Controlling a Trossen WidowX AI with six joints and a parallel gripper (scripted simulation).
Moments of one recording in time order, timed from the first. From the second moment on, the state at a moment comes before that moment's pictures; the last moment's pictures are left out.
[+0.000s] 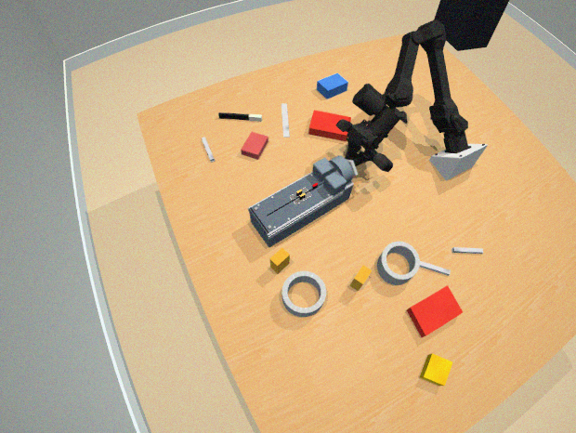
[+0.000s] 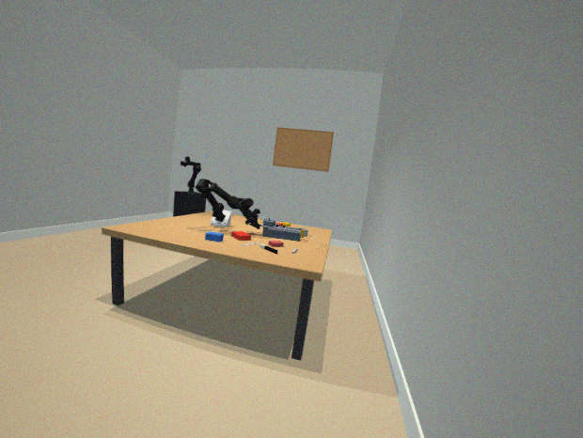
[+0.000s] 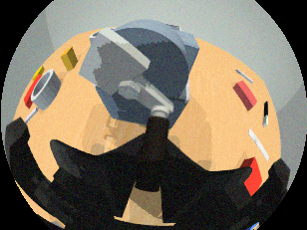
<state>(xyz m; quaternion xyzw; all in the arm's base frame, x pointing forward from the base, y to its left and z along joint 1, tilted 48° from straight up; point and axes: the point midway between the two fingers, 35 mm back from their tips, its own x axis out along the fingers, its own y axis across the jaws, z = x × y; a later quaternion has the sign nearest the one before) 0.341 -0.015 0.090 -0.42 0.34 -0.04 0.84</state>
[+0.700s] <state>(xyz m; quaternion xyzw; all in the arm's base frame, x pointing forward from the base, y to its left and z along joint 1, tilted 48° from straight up) 0.340 -0.008 0.106 -0.42 0.34 -0.05 0.84</state>
